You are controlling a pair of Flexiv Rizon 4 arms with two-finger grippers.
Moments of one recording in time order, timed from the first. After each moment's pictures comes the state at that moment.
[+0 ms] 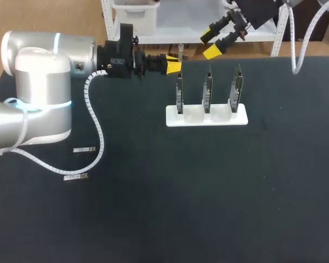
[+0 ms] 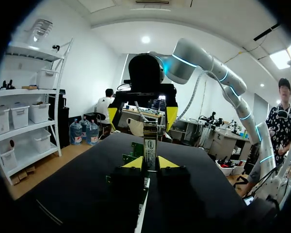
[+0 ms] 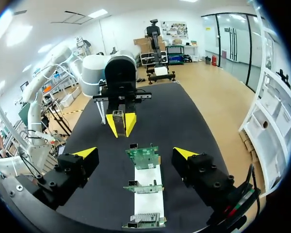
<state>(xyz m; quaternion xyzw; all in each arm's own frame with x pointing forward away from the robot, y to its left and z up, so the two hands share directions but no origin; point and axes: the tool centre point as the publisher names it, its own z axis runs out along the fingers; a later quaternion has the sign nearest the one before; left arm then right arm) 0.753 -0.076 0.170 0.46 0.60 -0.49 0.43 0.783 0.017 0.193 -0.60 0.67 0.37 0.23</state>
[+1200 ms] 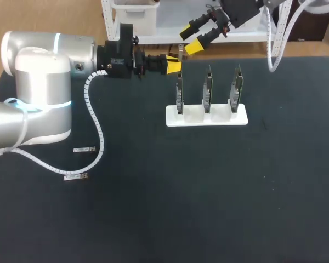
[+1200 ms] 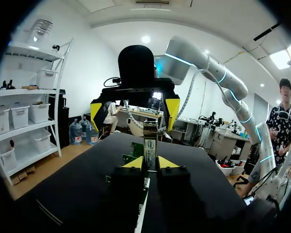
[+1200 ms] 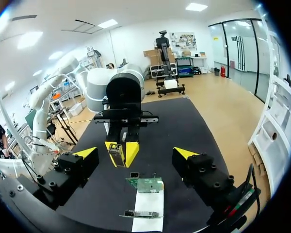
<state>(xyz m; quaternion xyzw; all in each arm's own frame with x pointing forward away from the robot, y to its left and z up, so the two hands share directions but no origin) 0.753 -0.076 0.170 0.46 0.60 -0.49 0.43 0.785 0.061 0.204 -0.60 0.62 0.43 0.25</state>
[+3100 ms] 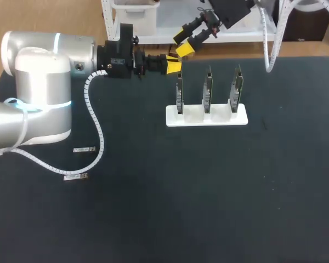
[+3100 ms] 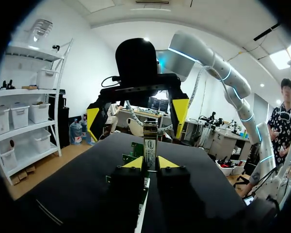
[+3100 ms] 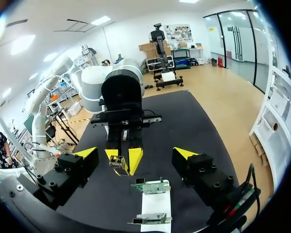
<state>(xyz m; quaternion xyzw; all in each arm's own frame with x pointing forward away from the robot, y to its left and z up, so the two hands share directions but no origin) 0.753 -0.076 0.170 0.46 0.60 -0.49 0.43 0.778 0.078 0.201 -0.59 0.65 0.42 0.22</state>
